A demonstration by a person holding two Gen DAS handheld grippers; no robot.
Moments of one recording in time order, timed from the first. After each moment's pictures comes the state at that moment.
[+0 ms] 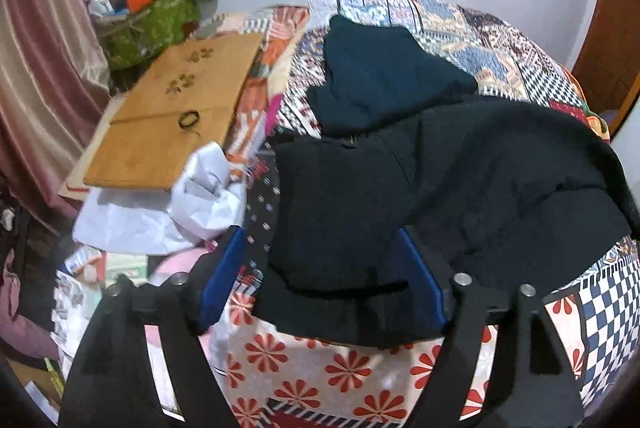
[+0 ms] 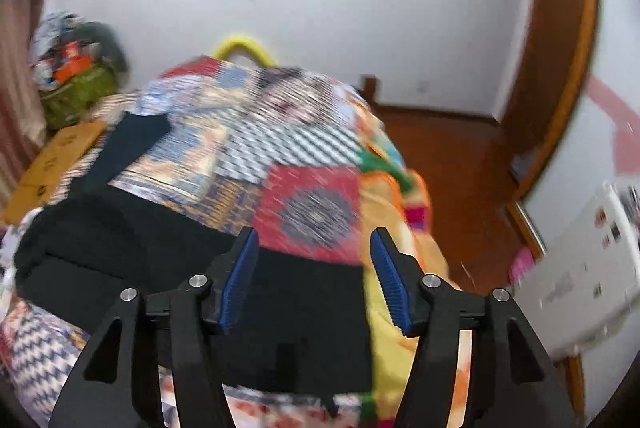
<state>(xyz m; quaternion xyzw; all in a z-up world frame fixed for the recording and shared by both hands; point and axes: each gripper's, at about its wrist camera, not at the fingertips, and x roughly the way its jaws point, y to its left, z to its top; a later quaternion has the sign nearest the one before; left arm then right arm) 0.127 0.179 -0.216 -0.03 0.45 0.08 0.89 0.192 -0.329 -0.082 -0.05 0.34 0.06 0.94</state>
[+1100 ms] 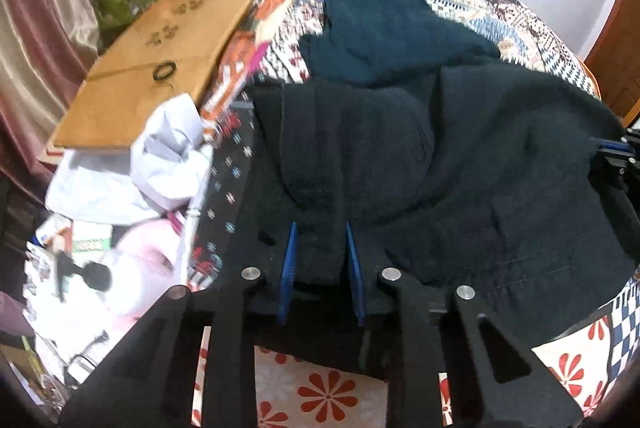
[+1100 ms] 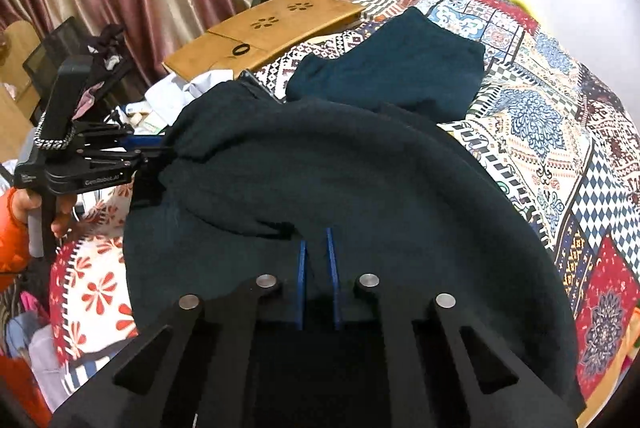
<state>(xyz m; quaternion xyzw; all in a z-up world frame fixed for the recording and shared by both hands) 0.153 0.182 -0.260 -0.06 0.49 0.08 0.87 0.224 -0.067 -0.177 -0.18 0.44 0.42 0.77</state>
